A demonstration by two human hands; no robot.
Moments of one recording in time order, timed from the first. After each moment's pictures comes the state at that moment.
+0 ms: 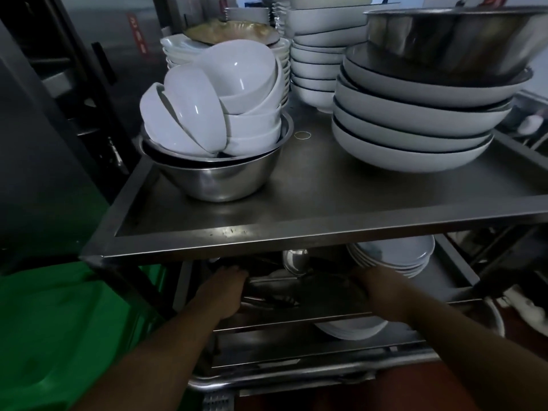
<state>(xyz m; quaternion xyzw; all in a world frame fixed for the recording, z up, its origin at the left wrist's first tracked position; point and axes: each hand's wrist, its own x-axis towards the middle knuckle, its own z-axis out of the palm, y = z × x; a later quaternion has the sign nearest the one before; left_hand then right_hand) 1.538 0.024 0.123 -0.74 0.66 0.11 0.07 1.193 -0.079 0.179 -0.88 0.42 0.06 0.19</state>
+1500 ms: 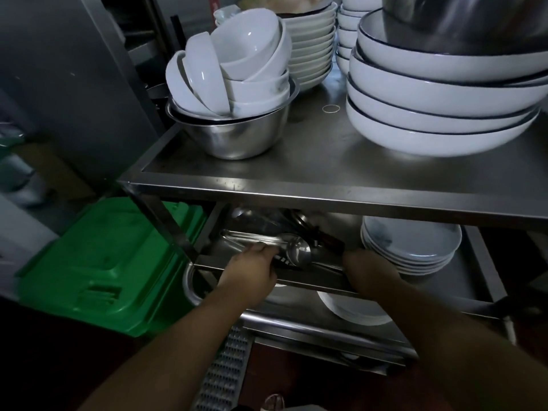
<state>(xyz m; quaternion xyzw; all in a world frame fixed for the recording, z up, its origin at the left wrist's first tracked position) 1.399 0.078 0.164 -0.84 0.54 0.07 -0.07 1.197 -0.117 0.124 -0.93 0.34 0.11 0.10</state>
